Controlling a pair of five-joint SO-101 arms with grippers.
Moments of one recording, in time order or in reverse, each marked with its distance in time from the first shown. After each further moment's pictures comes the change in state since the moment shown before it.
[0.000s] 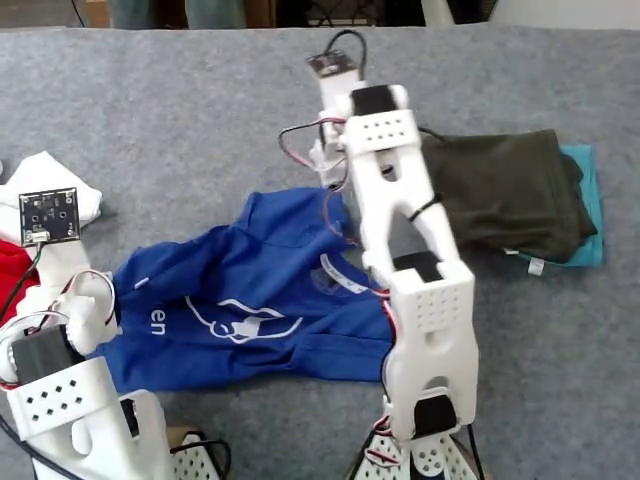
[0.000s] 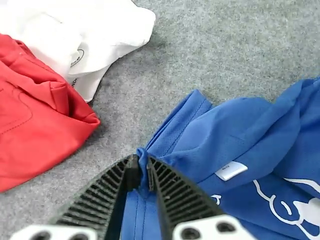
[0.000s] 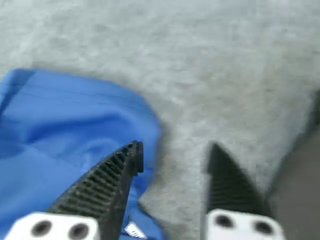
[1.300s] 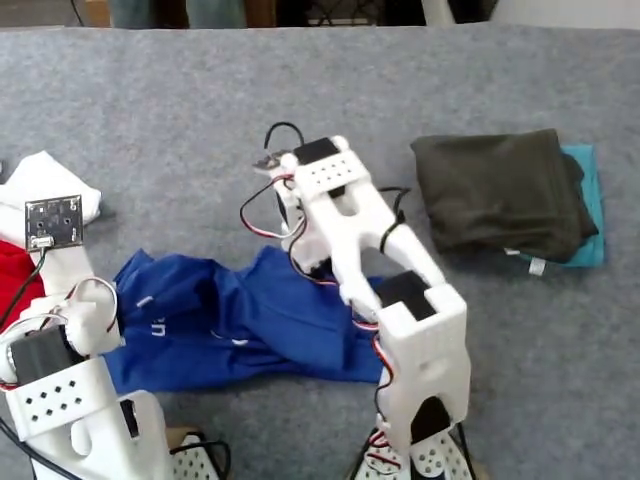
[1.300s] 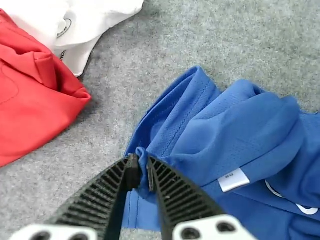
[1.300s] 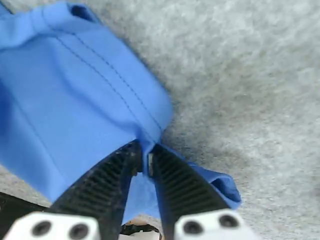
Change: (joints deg) left arm 0.0 0.0 0.0 5.6 0.0; right arm -9.5 -11.3 29.5 6.0 4.0
